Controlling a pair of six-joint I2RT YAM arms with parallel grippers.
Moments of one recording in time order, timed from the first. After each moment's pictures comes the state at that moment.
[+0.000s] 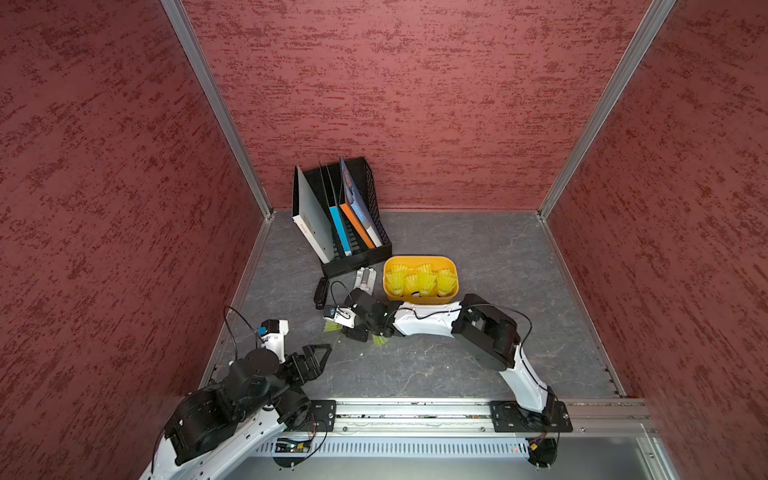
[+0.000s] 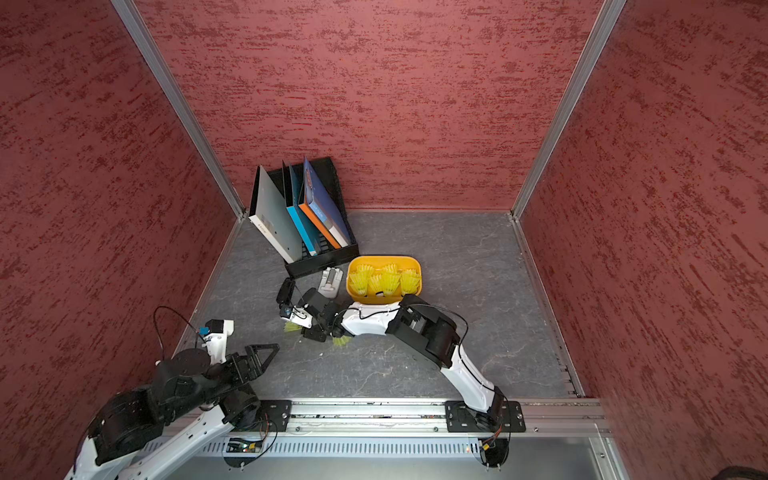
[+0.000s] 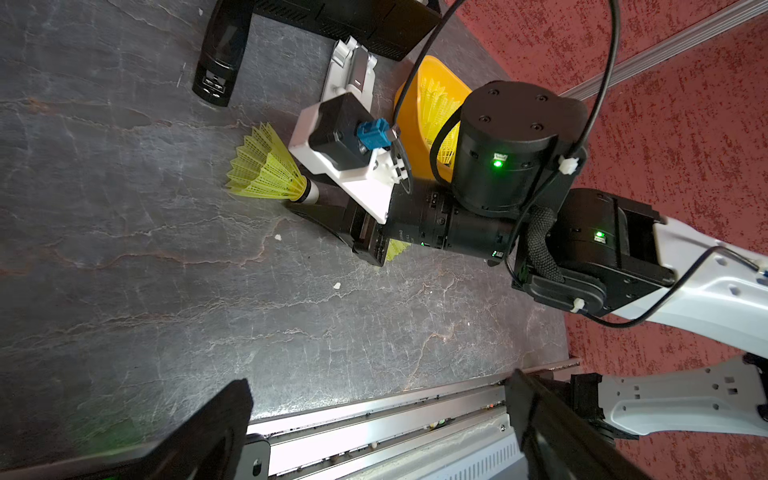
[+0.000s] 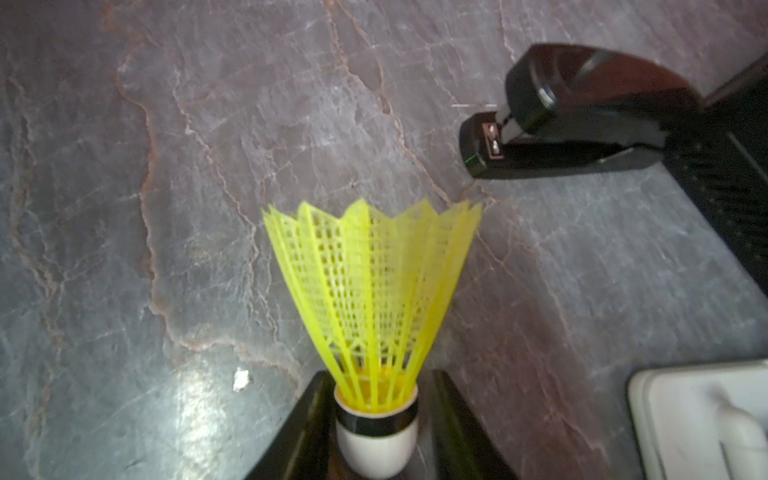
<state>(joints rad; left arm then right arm) -0.80 0.12 0.75 -1.26 -0.14 -1.02 1.08 2.21 1.50 -0.11 -0.10 -0.32</state>
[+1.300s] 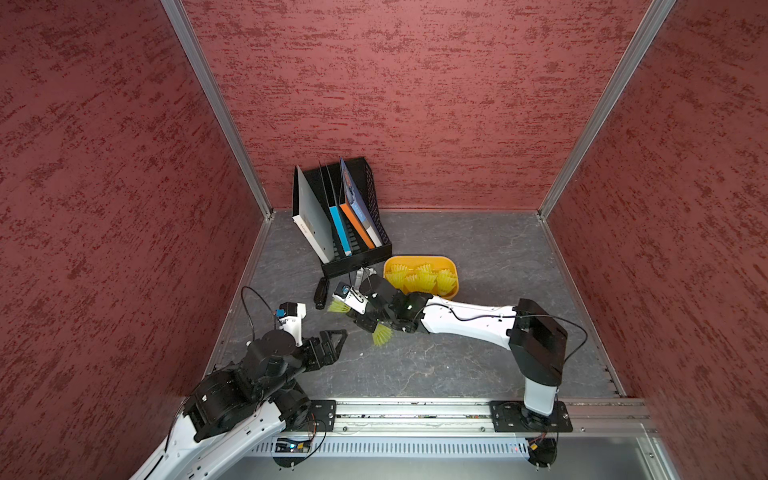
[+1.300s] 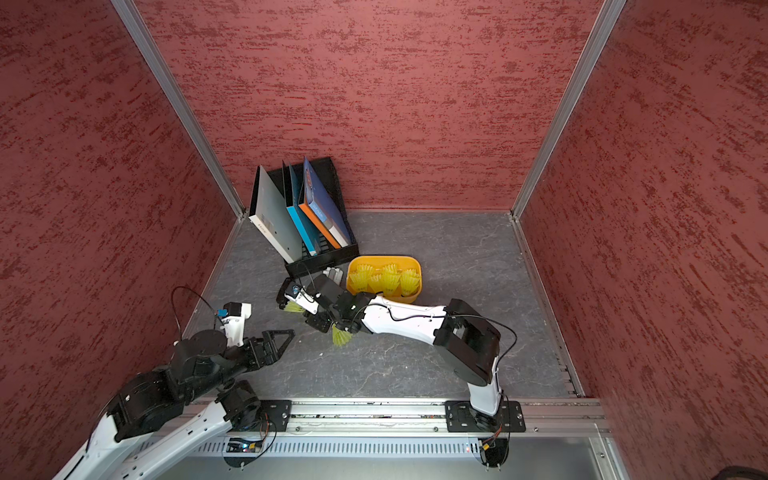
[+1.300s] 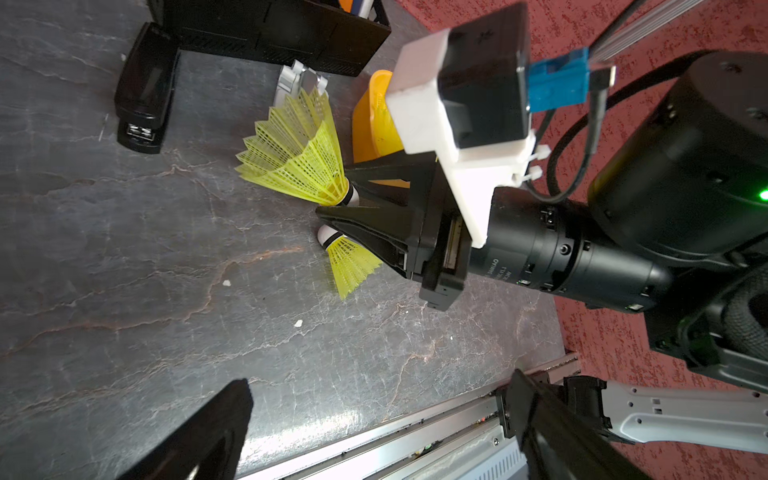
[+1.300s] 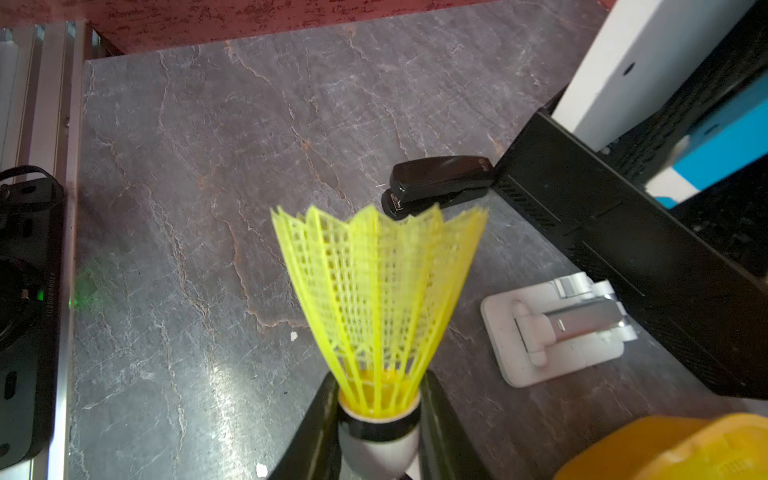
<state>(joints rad) -0.80 0.30 0.75 -1.04 -0.12 -0.92 1.08 1.87 1.37 -0.17 -0.03 -0.12</state>
